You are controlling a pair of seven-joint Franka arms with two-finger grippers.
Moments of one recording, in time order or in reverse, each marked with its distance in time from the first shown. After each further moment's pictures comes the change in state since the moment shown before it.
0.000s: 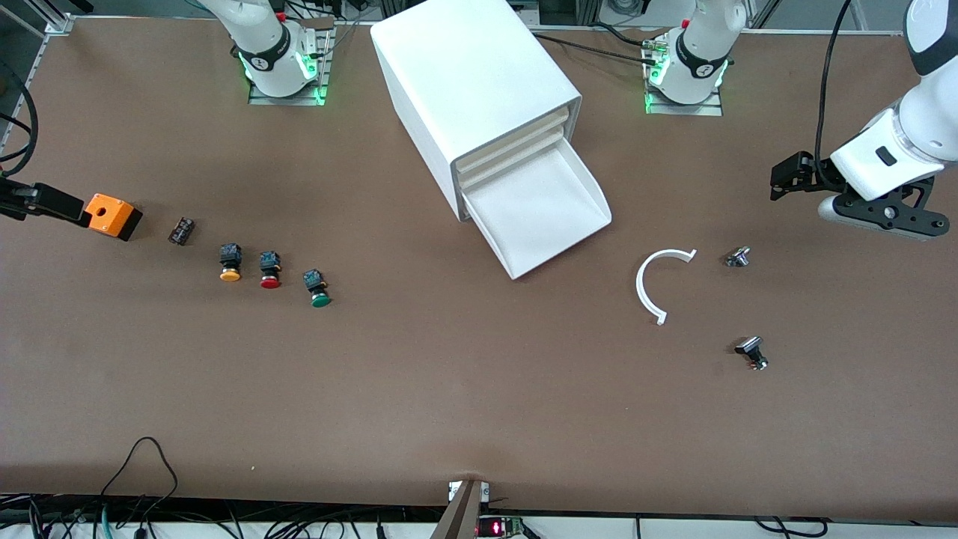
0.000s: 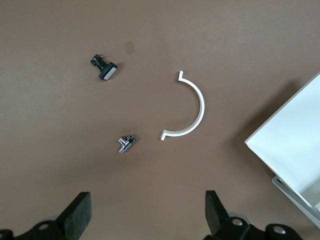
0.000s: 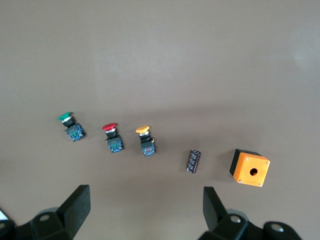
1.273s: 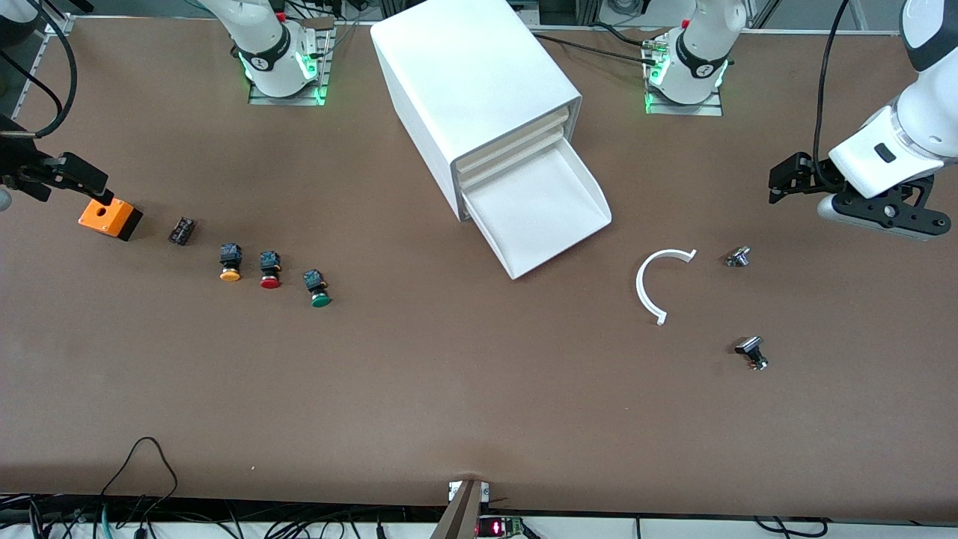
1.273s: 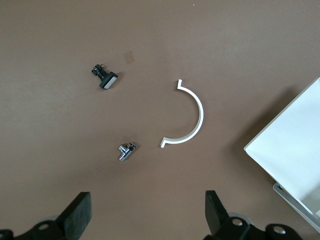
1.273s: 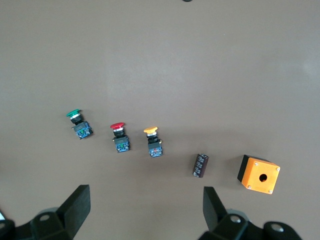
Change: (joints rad) left arm -0.001 -0.005 -0.009 -0.003 0.000 0.032 0.001; right arm 0.001 -0.177 0.031 -0.254 -0.003 0.156 -0.005
